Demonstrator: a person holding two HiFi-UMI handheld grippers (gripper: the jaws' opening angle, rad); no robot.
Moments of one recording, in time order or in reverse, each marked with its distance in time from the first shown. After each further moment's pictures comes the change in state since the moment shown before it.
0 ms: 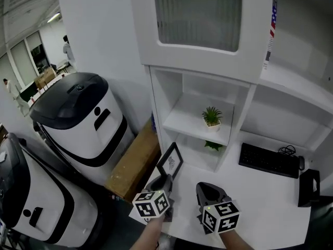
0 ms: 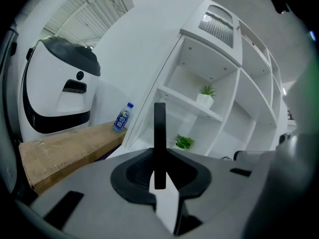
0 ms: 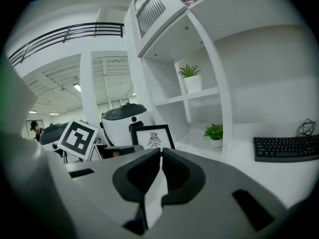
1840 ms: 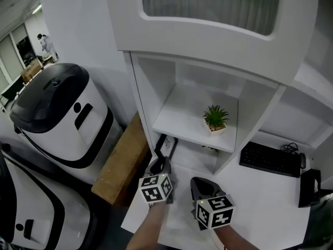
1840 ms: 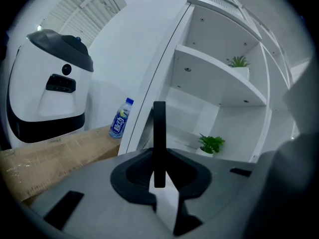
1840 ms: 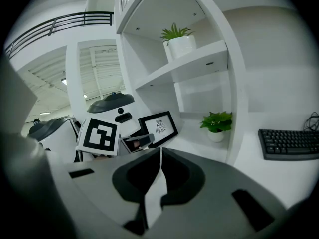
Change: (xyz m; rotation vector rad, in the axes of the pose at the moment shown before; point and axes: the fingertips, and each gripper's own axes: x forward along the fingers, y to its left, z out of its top) left arm 0.132 0.043 0.009 0.077 -0.025 0.056; right arm 0.082 -0.045 -0.017 0.045 0.106 -0.069
